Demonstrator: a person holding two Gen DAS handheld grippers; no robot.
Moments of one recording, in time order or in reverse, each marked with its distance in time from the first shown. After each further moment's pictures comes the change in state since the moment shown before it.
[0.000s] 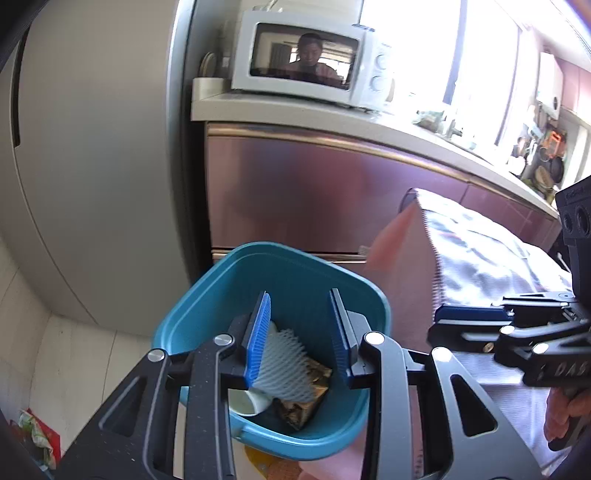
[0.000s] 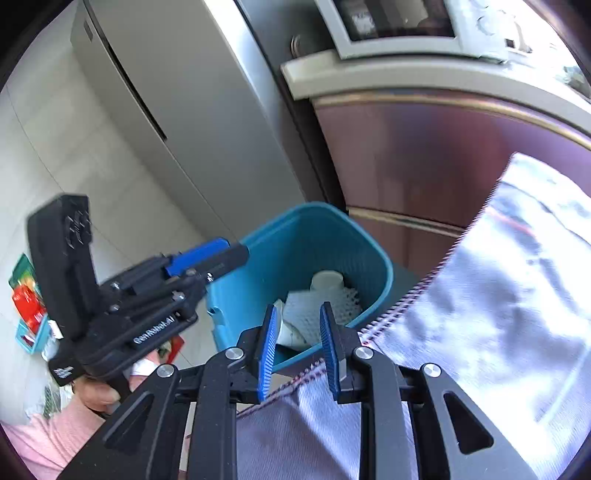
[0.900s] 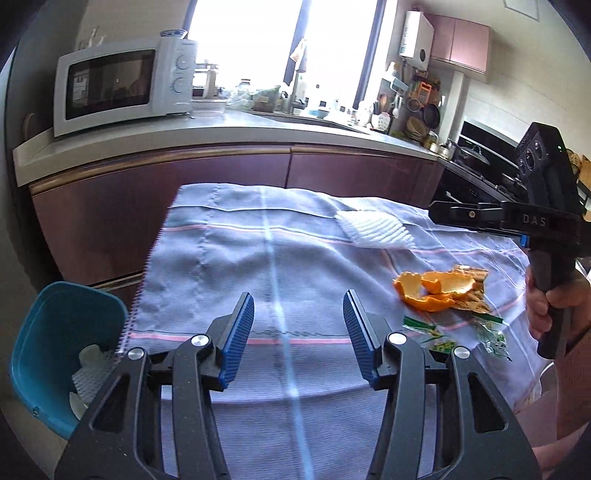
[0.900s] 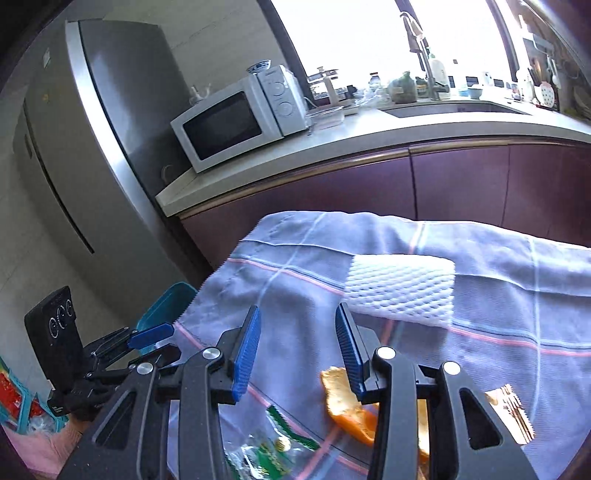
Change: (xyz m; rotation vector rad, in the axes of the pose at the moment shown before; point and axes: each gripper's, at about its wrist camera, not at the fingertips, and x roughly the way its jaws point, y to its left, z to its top) left arm -0.047 -0.222 -0.032 0.297 0.036 -0.444; right arm -0.254 -0.139 -0.102 0.280 -0.323 -0.327
